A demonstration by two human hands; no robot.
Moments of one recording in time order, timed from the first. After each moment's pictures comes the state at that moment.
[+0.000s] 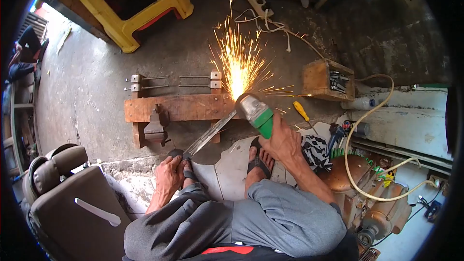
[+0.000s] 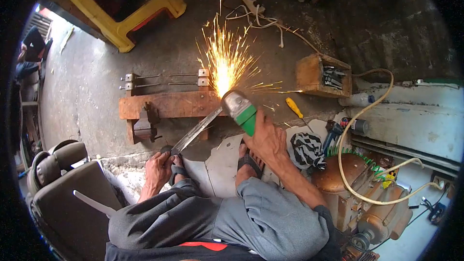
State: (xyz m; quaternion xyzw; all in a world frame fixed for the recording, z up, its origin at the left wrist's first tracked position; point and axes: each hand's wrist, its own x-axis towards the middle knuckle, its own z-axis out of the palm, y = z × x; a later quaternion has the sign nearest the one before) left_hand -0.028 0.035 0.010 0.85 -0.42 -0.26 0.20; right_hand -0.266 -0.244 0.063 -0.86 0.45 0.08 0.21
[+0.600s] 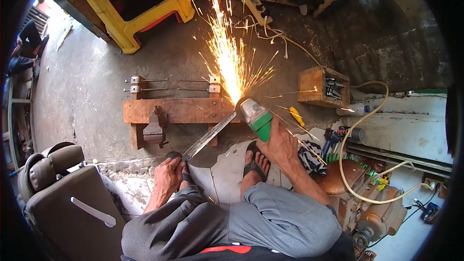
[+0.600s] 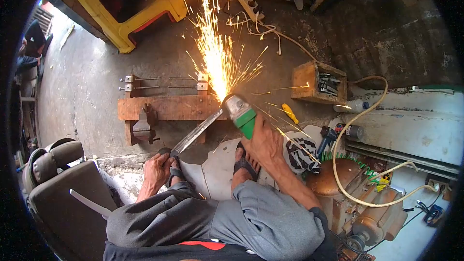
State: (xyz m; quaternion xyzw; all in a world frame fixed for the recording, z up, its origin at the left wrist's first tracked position) left_hand -0.030 0.030 0.010 0.84 -0.42 -0.27 0.23; right_hand -0.265 -0.245 0.068 -0.85 0.47 0.08 0.21
